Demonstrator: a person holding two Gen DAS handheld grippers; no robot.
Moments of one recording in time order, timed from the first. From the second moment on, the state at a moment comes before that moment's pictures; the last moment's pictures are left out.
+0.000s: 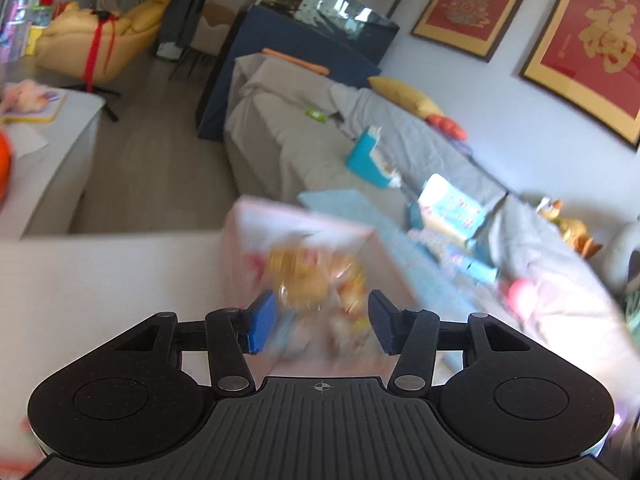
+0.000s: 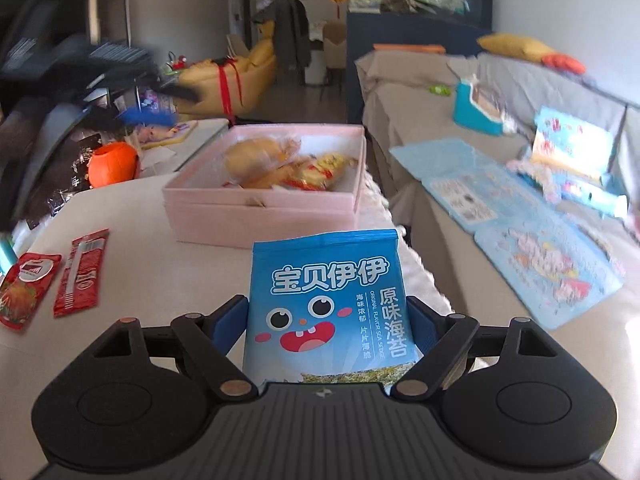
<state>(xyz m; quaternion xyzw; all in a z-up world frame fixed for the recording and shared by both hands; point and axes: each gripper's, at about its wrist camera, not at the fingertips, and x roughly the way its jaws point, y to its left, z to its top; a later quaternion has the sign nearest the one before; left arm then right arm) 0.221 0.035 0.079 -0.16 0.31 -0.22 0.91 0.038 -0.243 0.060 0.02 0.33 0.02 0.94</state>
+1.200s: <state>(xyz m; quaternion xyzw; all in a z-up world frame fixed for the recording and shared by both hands) 0.052 0.220 0.018 -0.18 0.34 0.01 0.92 0.145 0.009 0.052 -0.07 0.41 0.29 0.86</state>
